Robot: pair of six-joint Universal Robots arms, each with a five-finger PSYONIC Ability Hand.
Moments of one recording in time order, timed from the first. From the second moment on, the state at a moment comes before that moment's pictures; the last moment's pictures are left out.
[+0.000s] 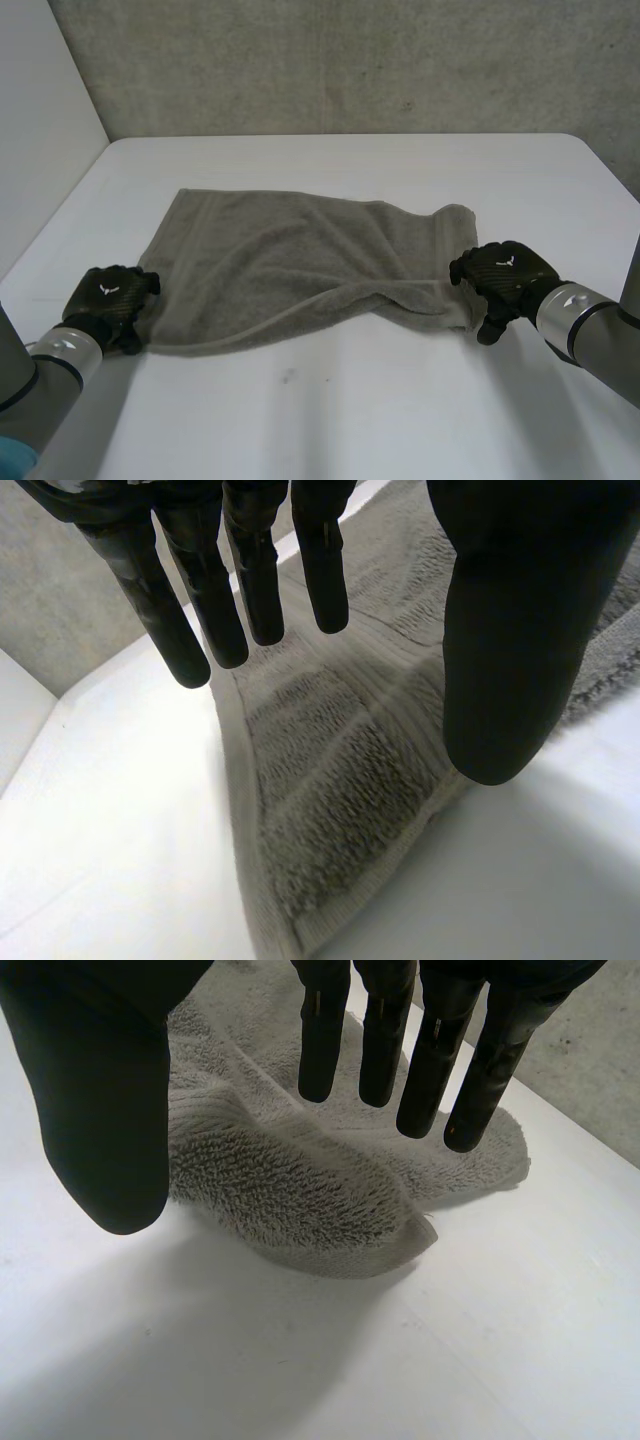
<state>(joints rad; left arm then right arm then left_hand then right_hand) 4.67 -1.90 -2.07 3.62 -1.35 3.58 1.76 -1.22 1.71 0.01 1.24 2.64 0.51 0.51 0.51 0.52 0.34 0.42 0.48 0.46 0.46 0.28</state>
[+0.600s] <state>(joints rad) 4.62 -1.91 -2.02 3.62 -1.35 3.58 1.76 -1.21 1.71 0.01 1.24 2.64 1.15 1.20 1.19 1.20 1.00 0.42 0.48 0.46 0.46 0.28</state>
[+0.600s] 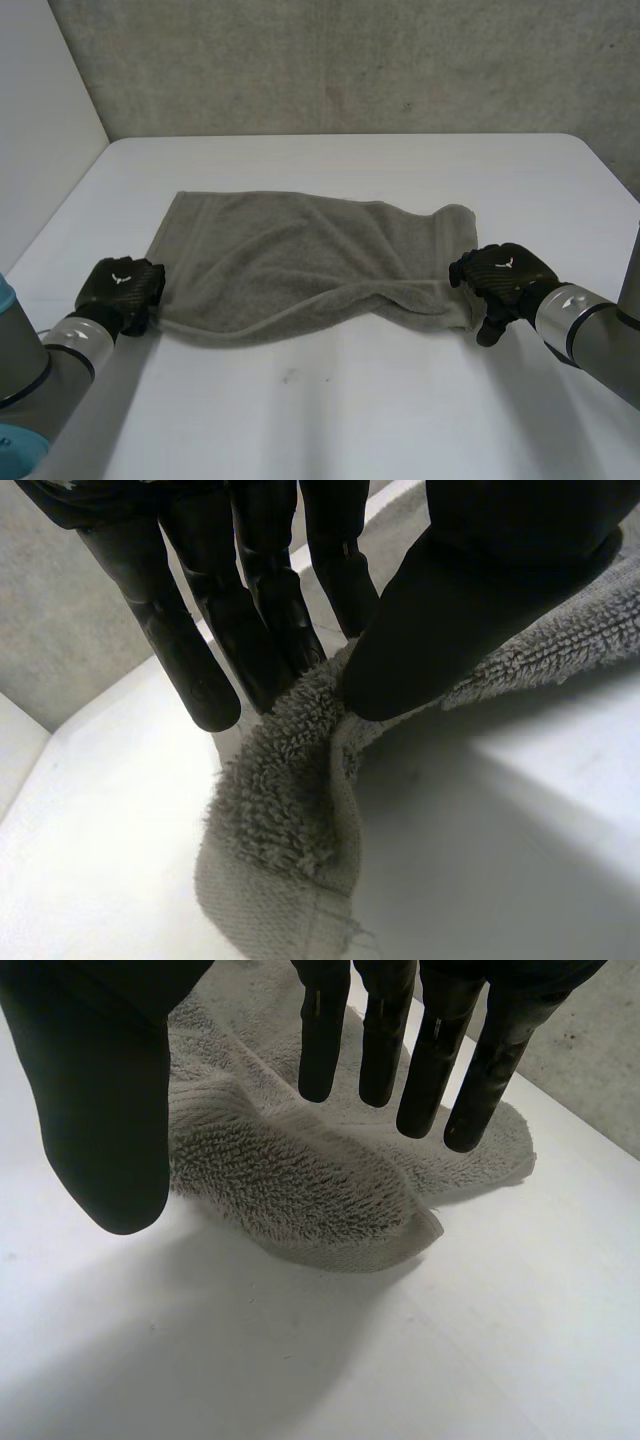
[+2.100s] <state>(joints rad) 4.61 -1.59 -1.94 3.51 -1.37 3.47 1.77 -1.16 1.07 0.45 1.14 2.80 1.16 1.22 1.21 1.22 1.02 0.97 1.18 1.18 1.19 0.98</state>
